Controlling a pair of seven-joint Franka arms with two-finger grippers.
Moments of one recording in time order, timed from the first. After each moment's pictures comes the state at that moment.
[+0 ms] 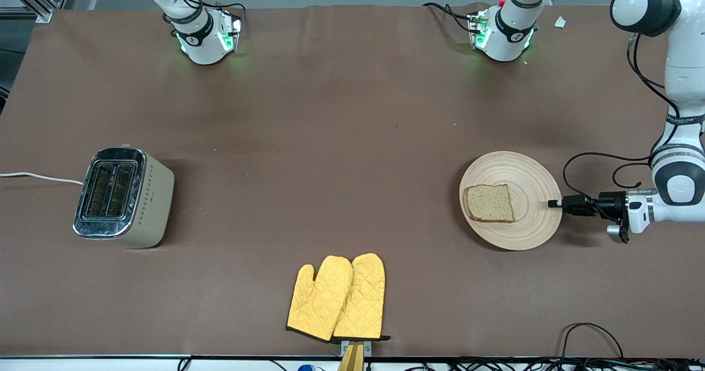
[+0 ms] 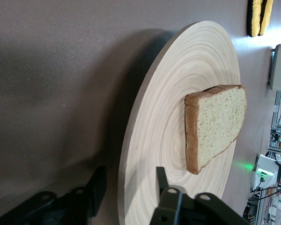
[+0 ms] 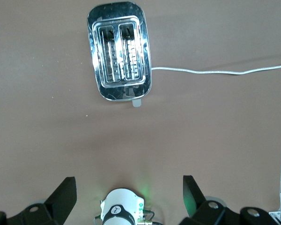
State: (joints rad) left arm 0.44 0.88 -0.10 -1.47 -0.64 1.76 0.84; right arm -0.30 -0.08 -0.01 -1.40 0.00 1.24 -0.19
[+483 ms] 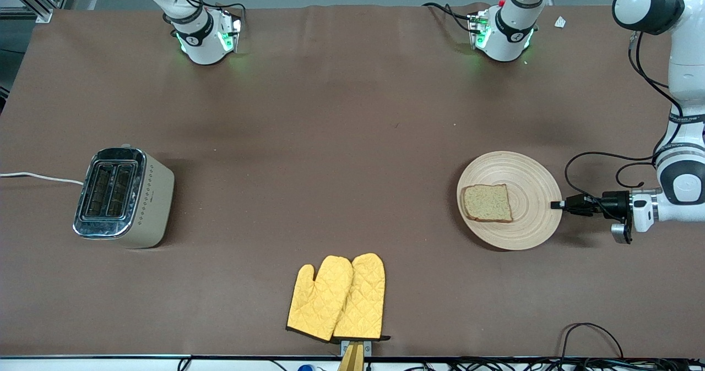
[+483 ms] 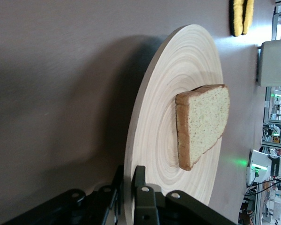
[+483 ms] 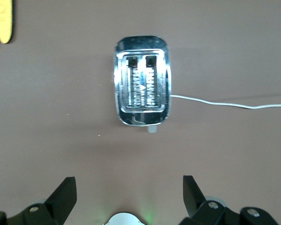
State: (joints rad) left arm 0.46 0.87 -0.14 -1.46 -0.66 1.73 0.87; right arm -0.22 -0.07 0.01 -1.41 0.04 1.33 -0.19
